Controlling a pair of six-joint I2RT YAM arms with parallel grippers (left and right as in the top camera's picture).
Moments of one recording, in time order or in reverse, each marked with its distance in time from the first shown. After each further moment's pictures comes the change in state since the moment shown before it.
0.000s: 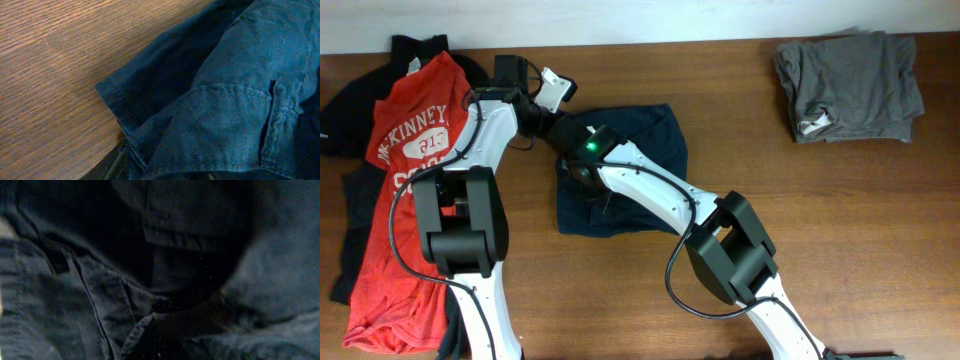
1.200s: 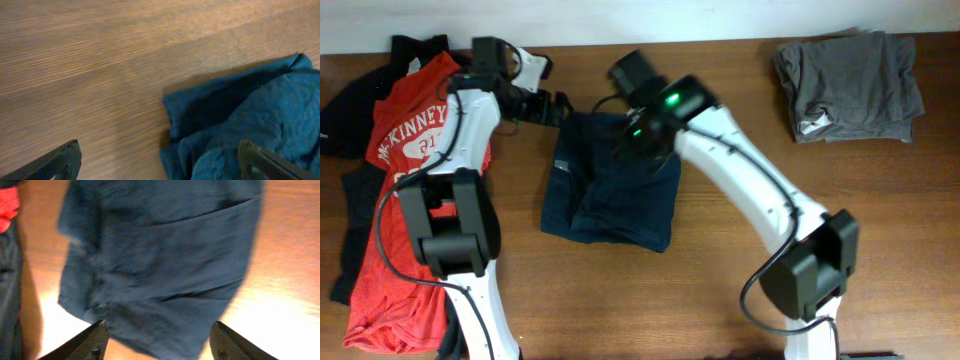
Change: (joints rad) left arm 0.063 0.002 0.149 -0.064 -0.027 -0.158; right arm -0.236 -0.317 -0.005 -0.121 -0.205 -0.271
